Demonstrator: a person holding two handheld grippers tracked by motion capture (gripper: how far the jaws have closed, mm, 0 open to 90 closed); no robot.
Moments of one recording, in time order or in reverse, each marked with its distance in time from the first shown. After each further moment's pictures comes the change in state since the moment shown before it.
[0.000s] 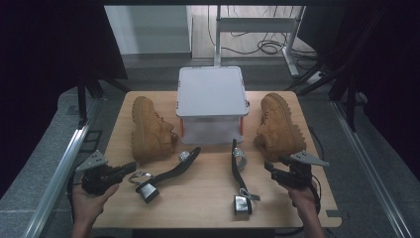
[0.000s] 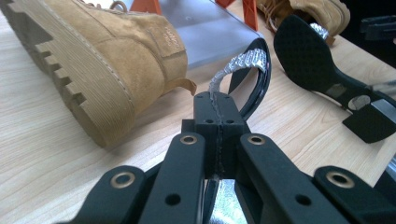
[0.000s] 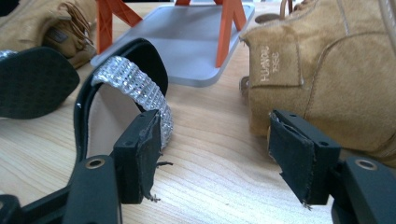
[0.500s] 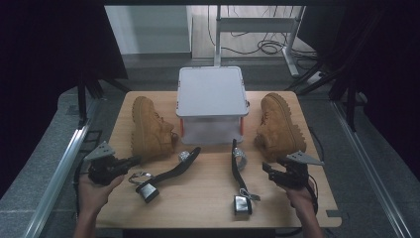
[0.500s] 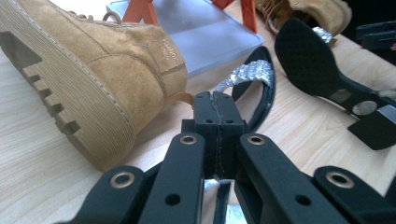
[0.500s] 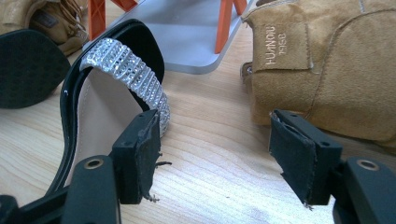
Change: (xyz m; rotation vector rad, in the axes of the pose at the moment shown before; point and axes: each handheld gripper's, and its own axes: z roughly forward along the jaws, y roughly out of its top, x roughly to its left) left arm 0.006 0.022 0.022 0.028 -0.014 0.028; right arm 0.001 -0.004 0.009 0.045 -0.012 -0.002
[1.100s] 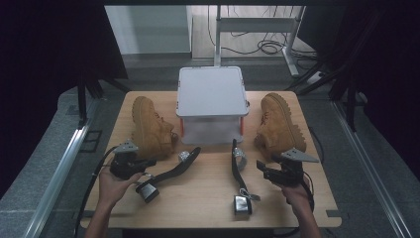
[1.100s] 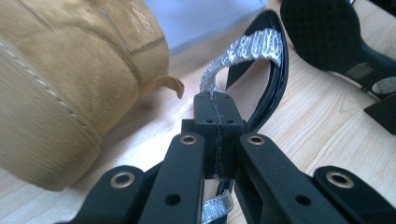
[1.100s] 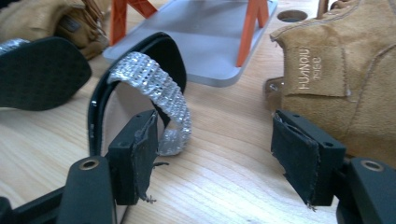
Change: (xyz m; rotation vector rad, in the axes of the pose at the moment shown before) left arm -0.008 0.002 0.049 0.143 -0.032 0.016; right arm 0.011 0.009 0.007 -0.017 0.058 -0.040
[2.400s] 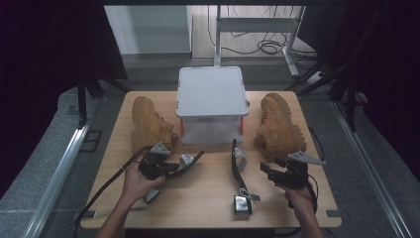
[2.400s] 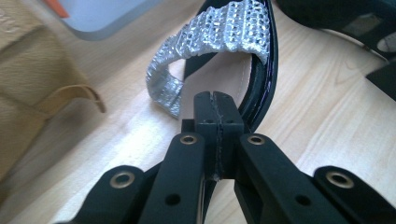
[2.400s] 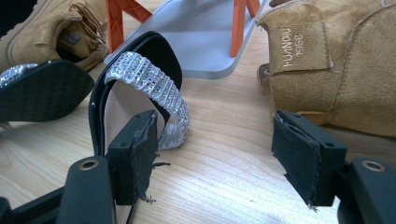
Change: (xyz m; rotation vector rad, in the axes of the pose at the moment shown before) left arm -0.042 0.020 0.055 0.199 -0.041 0.133; right arm -0.008 -0.008 -0.009 0.000 0.007 0.116
